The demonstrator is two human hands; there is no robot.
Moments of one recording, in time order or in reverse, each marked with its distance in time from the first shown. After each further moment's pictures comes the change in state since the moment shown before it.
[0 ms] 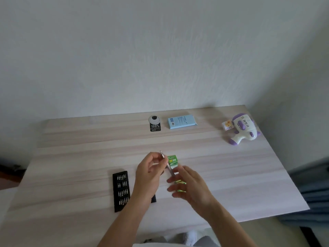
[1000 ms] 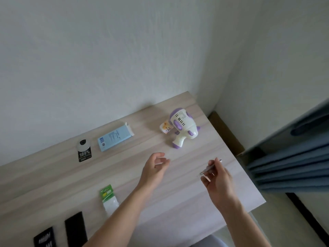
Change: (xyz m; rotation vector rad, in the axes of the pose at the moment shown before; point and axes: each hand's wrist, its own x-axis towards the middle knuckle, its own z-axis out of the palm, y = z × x) left_hand 0.111 -0.058 0.311 0.461 -0.290 -0.267; right_hand 0.059 -0.046 -0.342 0.664 0.586 -0.064
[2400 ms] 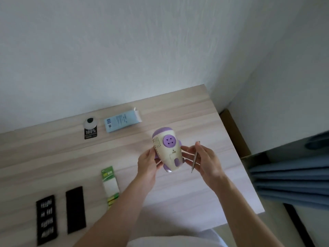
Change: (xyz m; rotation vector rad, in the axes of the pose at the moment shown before) left_hand 0.016 -0.011 0.007 -0.679 0.251 -0.297; right_hand 0.023 -0.022 0.052 -0.542 -0.362 0.002
